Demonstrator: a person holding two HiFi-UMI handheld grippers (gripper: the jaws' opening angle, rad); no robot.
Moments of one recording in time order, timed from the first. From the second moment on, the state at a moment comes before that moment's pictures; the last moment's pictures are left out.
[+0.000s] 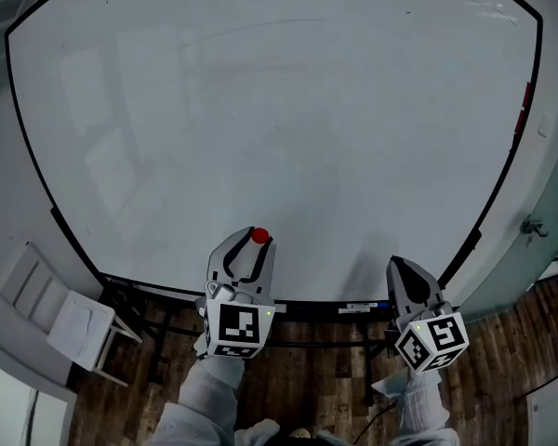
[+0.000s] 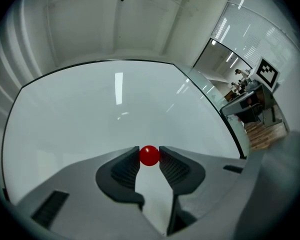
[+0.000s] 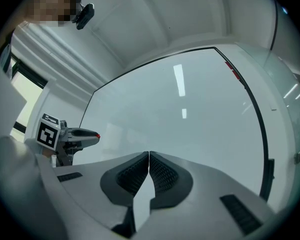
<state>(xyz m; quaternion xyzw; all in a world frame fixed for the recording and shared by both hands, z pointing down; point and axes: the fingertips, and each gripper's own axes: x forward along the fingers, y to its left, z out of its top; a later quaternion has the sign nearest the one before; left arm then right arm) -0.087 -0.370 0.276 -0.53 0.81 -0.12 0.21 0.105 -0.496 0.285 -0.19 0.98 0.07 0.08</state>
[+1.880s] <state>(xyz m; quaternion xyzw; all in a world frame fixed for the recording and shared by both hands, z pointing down) -0.232 -0.227 0.296 -0.44 0.88 -0.07 0.15 -0.063 -0.397 0.276 -0.05 0.99 0.09 0.08</state>
